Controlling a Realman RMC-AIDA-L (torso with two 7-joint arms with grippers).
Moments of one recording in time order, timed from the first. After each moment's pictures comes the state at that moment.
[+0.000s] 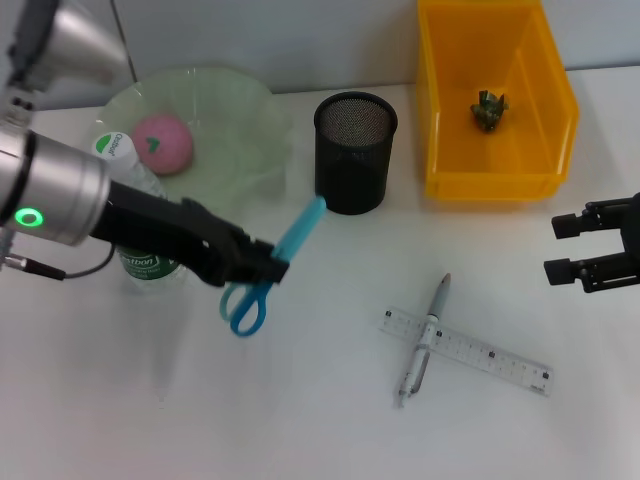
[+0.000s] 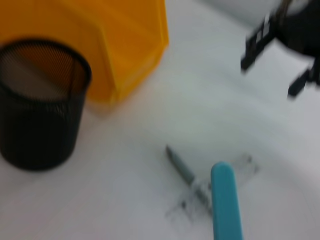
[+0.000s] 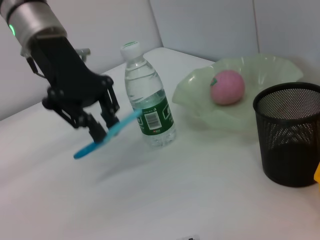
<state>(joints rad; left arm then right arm) -0.69 -2.07 1.16 1.13 2.18 1.64 -2.19 0.49 1.89 -0.59 -0.85 -2.19 -1.81 1.58</state>
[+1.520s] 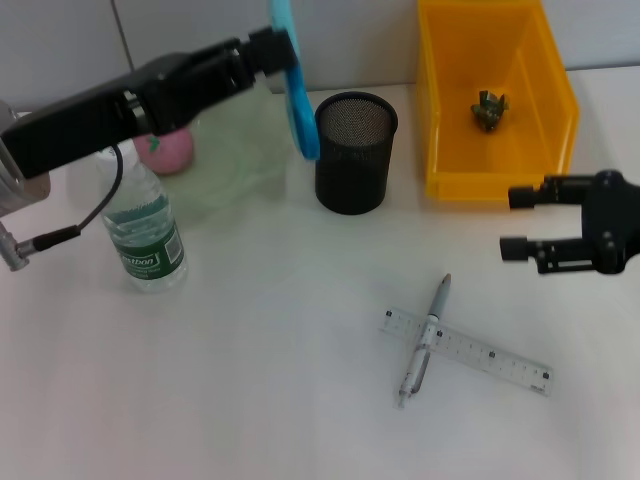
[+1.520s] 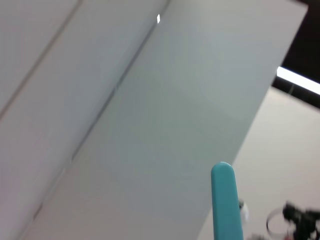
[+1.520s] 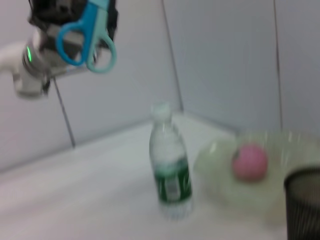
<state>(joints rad) -0.54 -2.07 1.06 0.81 1.30 1.68 -1.84 0.47 1.97 -0.55 -0.81 -2.01 -1.80 1.39</state>
